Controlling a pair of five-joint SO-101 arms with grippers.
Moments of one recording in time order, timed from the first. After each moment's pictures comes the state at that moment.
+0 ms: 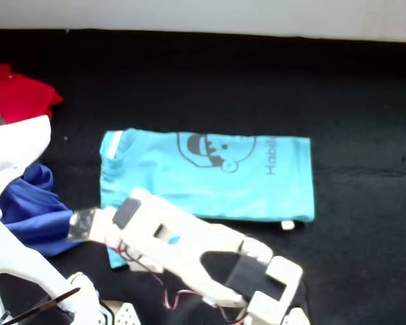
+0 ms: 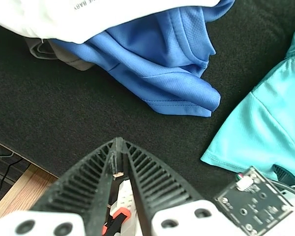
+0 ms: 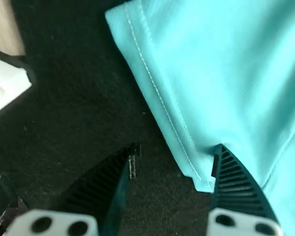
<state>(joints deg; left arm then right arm) -53.1 -28.7 8.4 99.7 -35.9 -68.0 12.3 14.2 74.6 25.0</state>
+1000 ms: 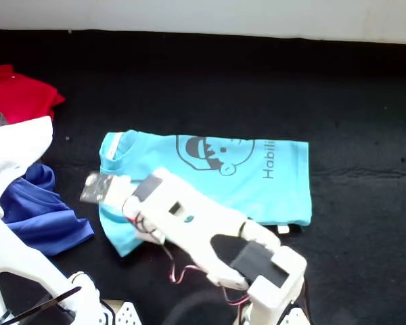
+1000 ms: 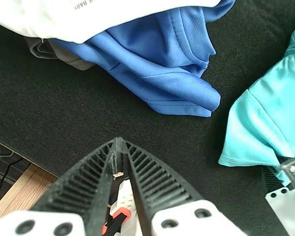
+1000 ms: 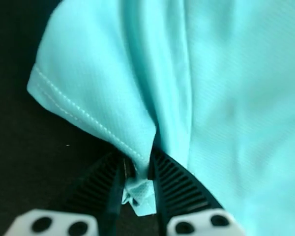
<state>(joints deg) -53.1 -28.7 8.4 99.7 -35.9 -57.4 12.3 14.5 64.1 24.5</state>
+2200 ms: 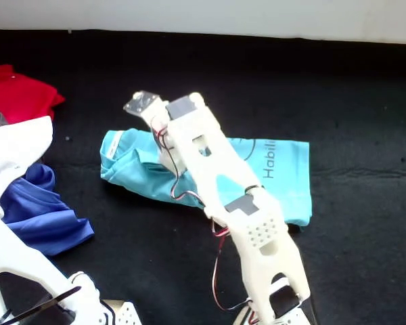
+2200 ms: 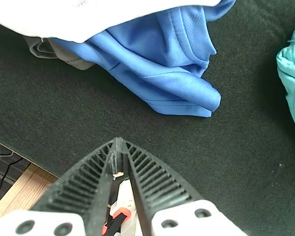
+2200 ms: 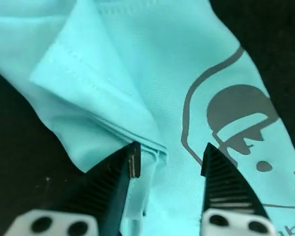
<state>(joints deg) -53.1 -28.7 9.2 99.7 -35.9 -38.6 42.1 -42.9 93.0 21.0</state>
